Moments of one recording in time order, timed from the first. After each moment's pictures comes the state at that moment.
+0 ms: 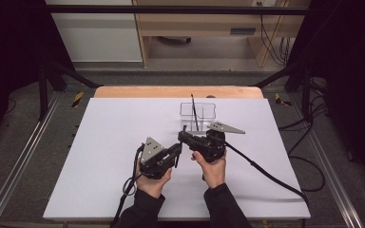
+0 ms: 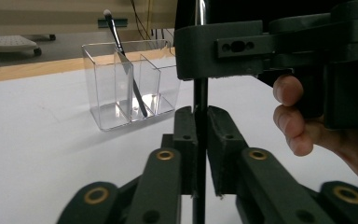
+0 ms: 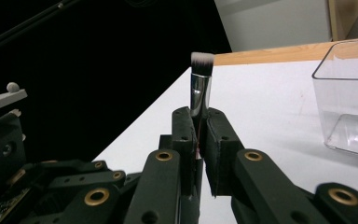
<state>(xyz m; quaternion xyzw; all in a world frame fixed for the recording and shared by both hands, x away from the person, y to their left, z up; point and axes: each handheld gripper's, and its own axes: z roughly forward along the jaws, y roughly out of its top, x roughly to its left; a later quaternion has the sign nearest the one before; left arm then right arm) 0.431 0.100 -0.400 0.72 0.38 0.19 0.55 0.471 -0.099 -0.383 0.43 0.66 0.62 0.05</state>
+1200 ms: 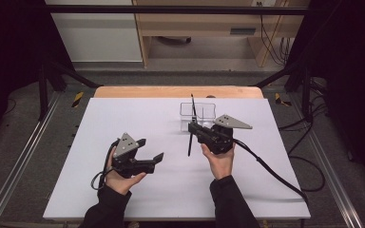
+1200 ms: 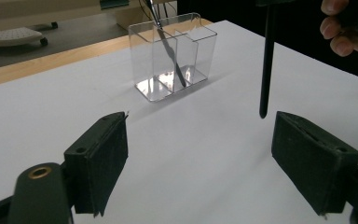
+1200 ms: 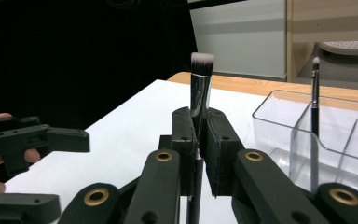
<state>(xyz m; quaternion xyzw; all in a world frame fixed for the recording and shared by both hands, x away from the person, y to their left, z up) 0.438 0.174 -0.391 0.77 0.35 0.20 0.50 0.483 -0.118 -0.369 0.40 0.68 0.59 0.15</state>
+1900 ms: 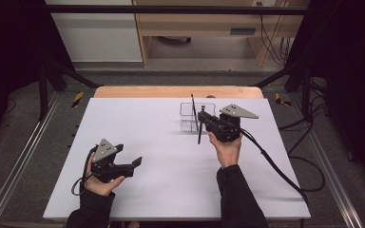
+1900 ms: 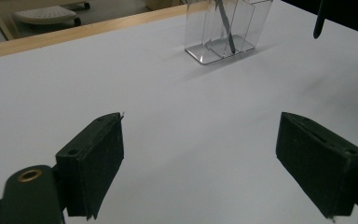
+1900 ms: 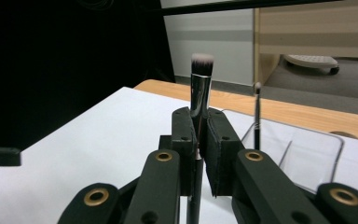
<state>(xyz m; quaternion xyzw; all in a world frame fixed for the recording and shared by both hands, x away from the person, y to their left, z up) 0.434 0.227 -0.413 0.76 0.40 0.22 0.46 0.510 -0.137 -0.358 0.41 0.68 0.57 0.21</state>
